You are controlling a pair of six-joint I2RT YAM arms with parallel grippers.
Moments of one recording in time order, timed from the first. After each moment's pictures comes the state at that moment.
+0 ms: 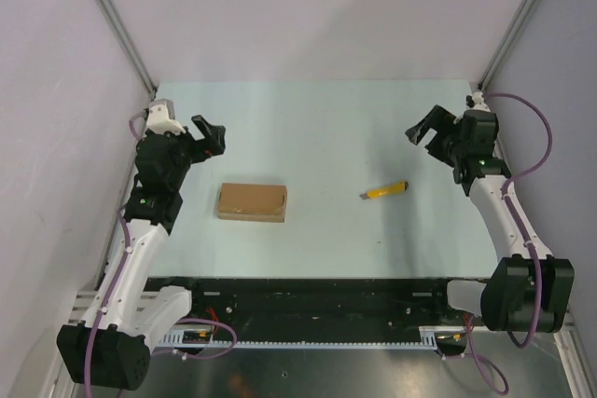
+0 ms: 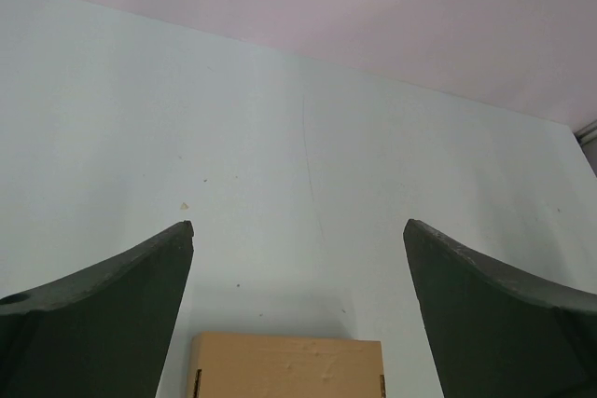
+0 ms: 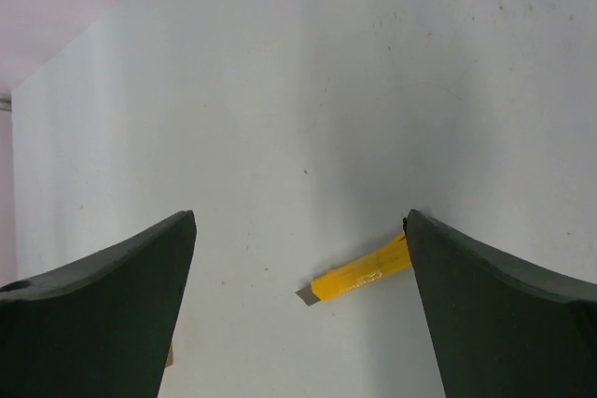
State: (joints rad) left arm -0.10 0.90 0.82 -0.06 0.02 -0.36; right arm -0.04 1.24 0.97 -0.23 -0.20 0.56
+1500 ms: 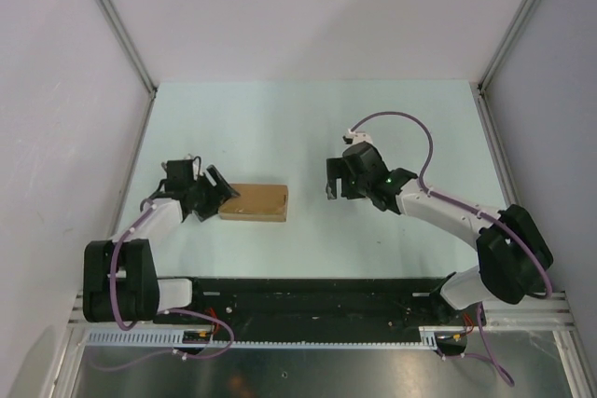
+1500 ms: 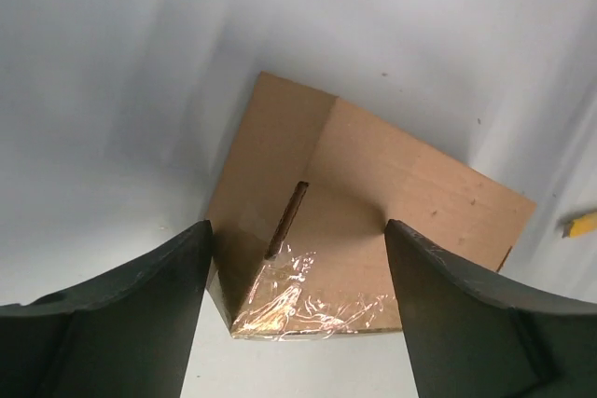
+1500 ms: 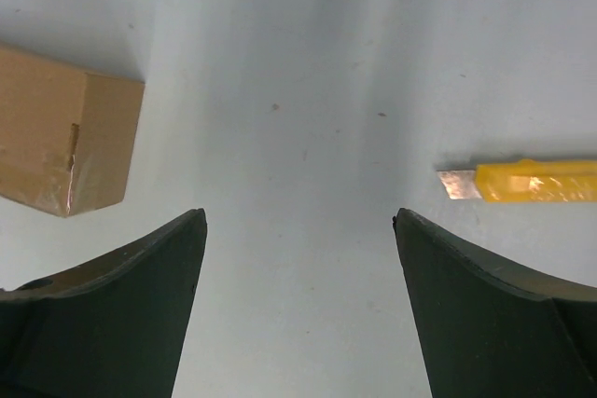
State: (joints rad) left arm 0.04 1.28 0.59 -0.25 0.26 -0.64; right arm 0.72 1.46 0.97 -0.27 0.16 0.49
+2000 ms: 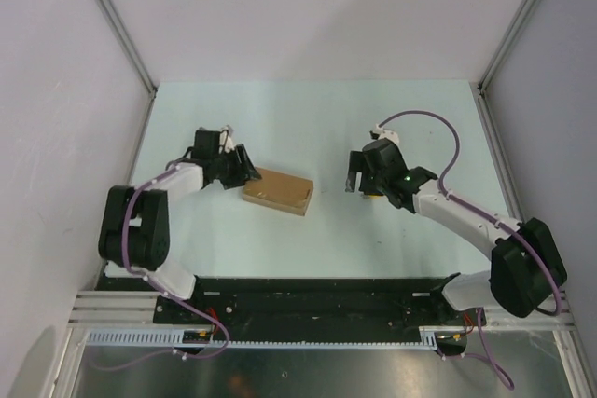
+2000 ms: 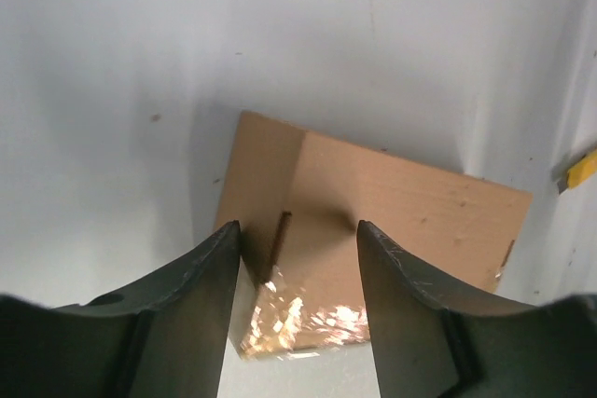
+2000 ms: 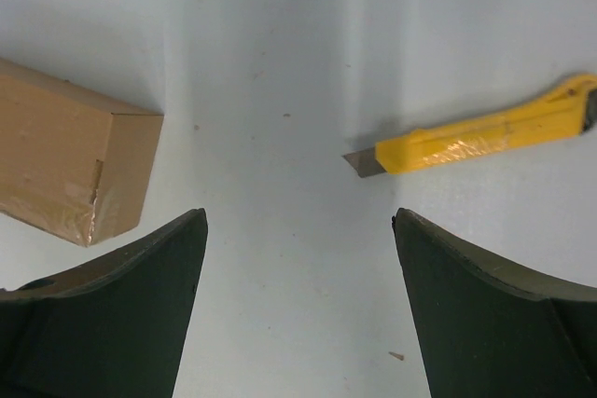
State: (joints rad) left arm -0.12 1.56 0.86 -0.19 0.34 -0.47; right arm 0.62 1.38 0.94 -0.35 0.22 0.56
